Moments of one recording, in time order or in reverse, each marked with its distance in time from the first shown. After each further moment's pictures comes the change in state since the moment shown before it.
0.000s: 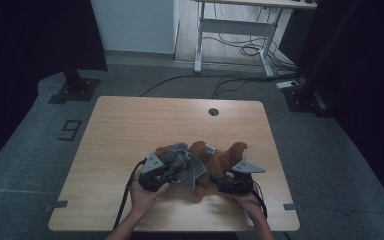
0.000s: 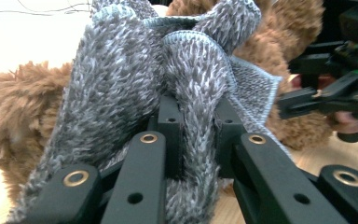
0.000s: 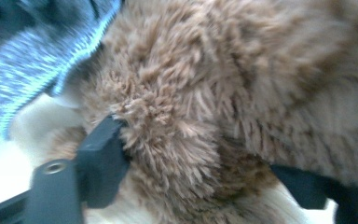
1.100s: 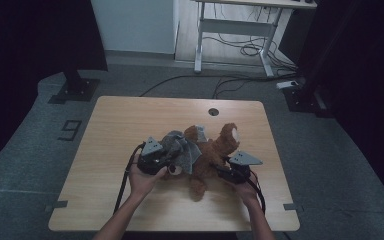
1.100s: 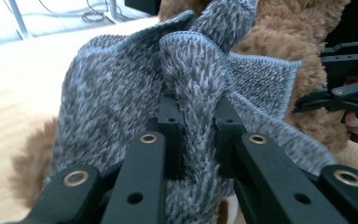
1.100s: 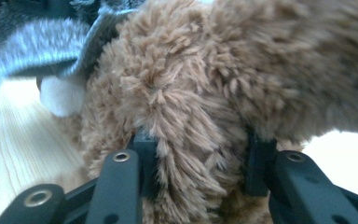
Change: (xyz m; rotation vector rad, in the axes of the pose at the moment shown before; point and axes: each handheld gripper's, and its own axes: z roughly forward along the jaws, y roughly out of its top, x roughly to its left) left arm 0.027 0.029 0.013 0.025 0.059 0.003; right arm -0.013 0.024 0.015 -0.116 0.039 -0.153
